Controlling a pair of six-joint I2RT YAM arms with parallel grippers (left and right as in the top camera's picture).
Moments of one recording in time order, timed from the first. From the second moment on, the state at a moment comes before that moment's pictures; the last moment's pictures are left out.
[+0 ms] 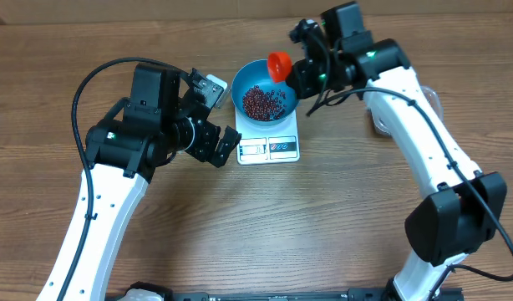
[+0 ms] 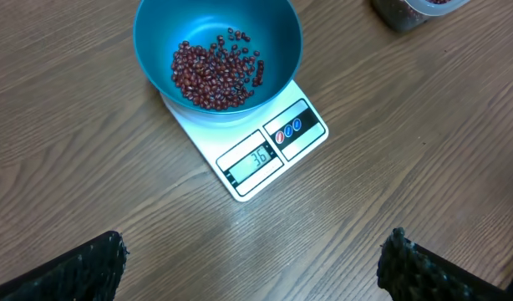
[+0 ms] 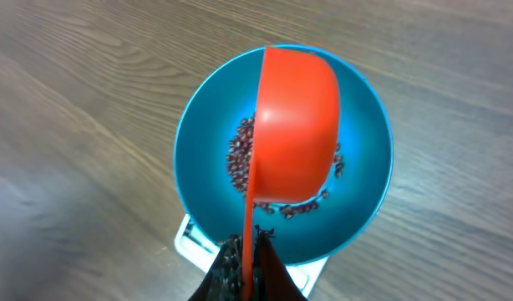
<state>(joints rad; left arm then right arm) -0.26 1.36 1.39 -0.99 0.32 0.20 0.32 1.90 1.81 -0.90 -0.40 -0.01</state>
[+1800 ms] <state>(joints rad) -0.26 1.36 1.39 -0.99 0.32 0.20 -0.29 1.88 1.96 -1.28 -0.47 -0.05</state>
